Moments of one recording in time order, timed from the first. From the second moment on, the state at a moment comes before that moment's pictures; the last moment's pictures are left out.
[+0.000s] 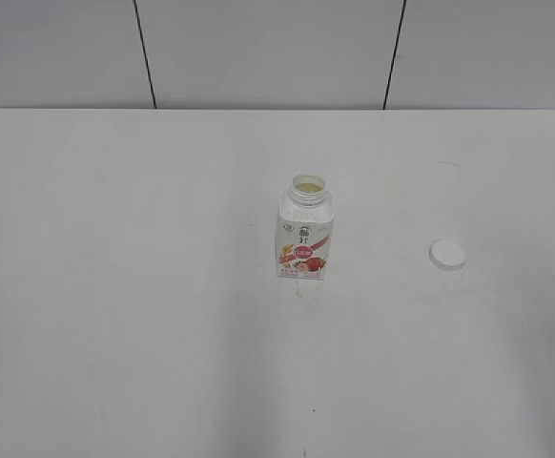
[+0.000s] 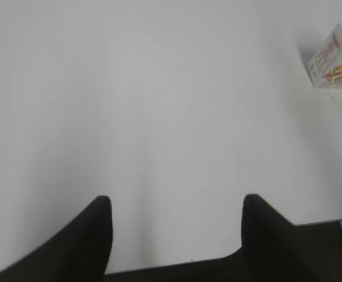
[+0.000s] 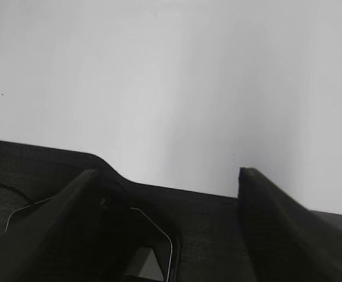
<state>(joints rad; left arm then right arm) -0.22 0.13 -0.57 0.11 1.16 -0.20 0.17 0.49 -0.56 0.13 1.11 -0.09</state>
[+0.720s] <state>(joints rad) -0.22 -0.01 -0.52 -0.03 1.06 -0.07 0.17 0.02 -0.54 0.12 1.06 -0.10</state>
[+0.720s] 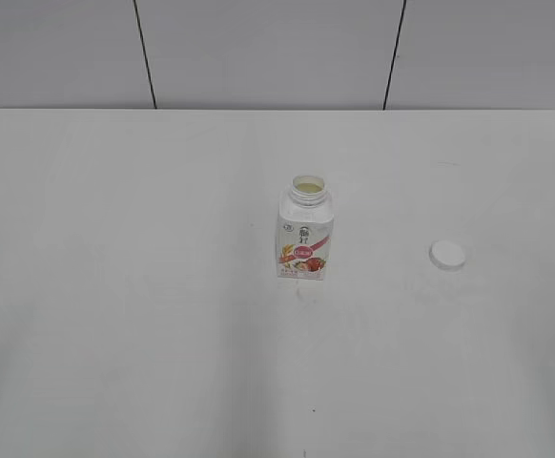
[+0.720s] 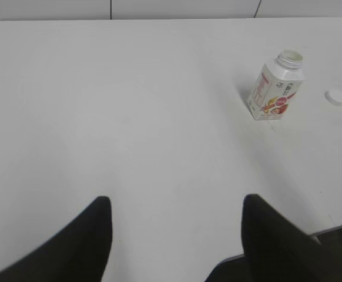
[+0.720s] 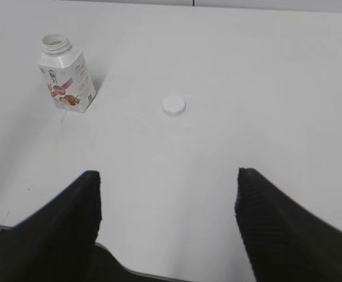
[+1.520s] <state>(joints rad) -0.08 -0.01 -0.52 -0.02 1.06 -0.07 0.17 -0.01 -0.51 0.03 1.08 -0.11</state>
